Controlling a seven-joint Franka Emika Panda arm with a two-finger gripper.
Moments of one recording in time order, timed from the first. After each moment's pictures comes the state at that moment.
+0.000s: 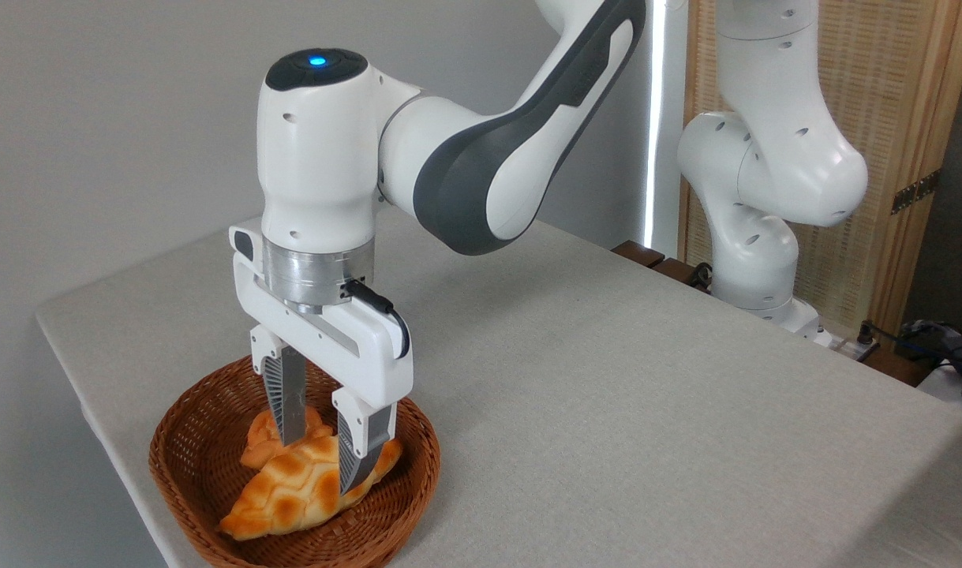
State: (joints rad) arm -0.05 0.16 0.04 -1.87 -0.15 2.24 0.69
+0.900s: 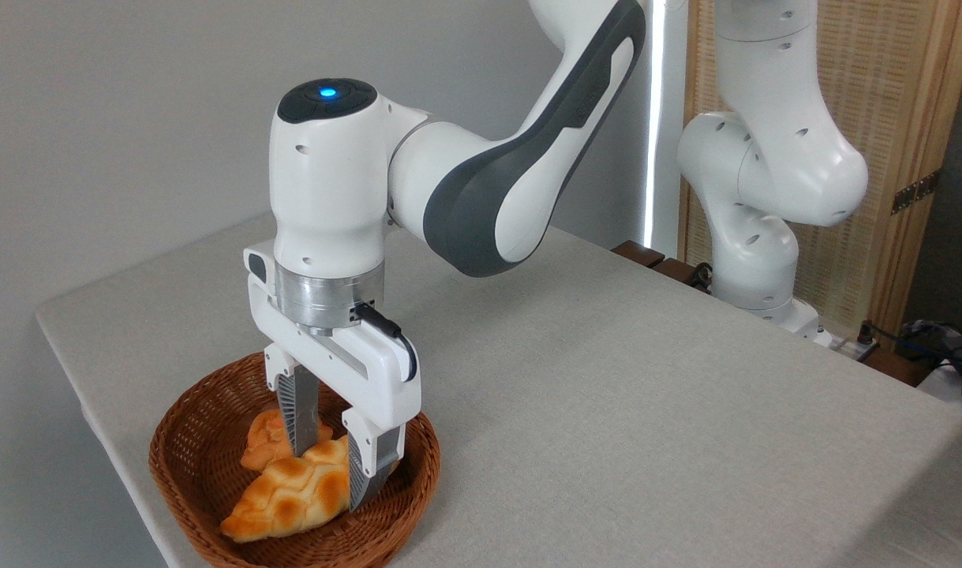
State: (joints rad) arm -0.04 0.17 0.04 -1.90 -0.15 2.28 0.73
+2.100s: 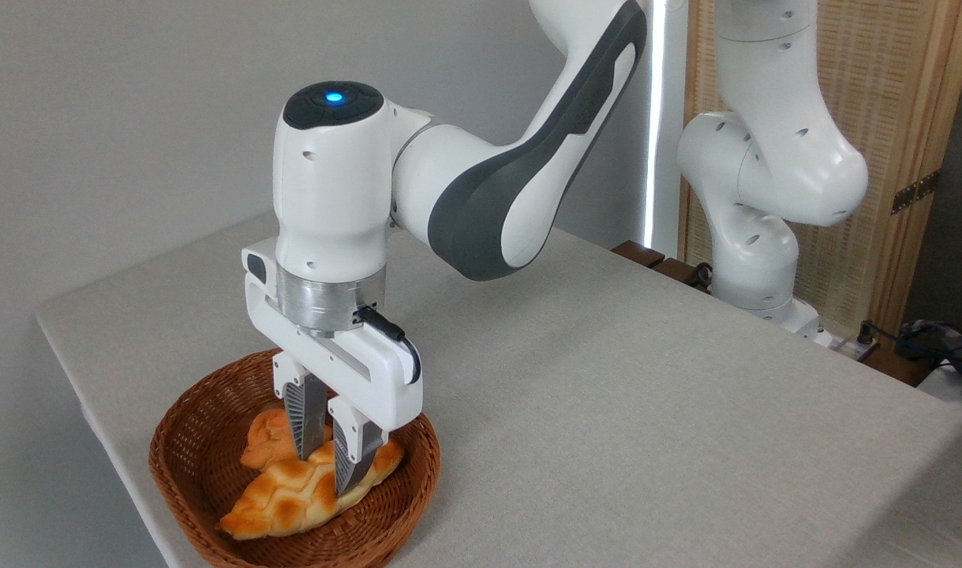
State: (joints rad) arm -0.04 0.18 0.04 -1.90 -0.21 2.28 0.73
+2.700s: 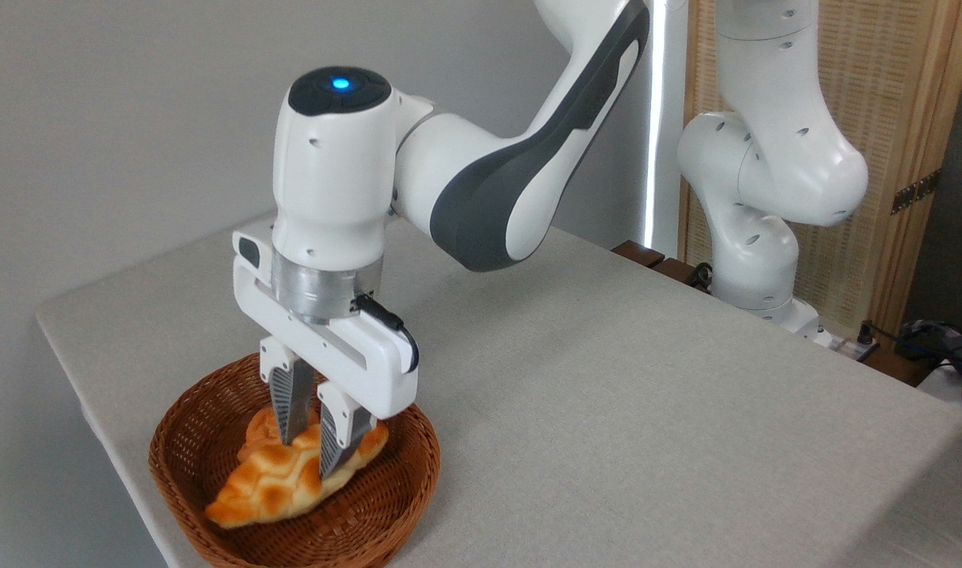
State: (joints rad) arm -0.04 0.16 0.04 -1.88 -0.29 2.26 0.73
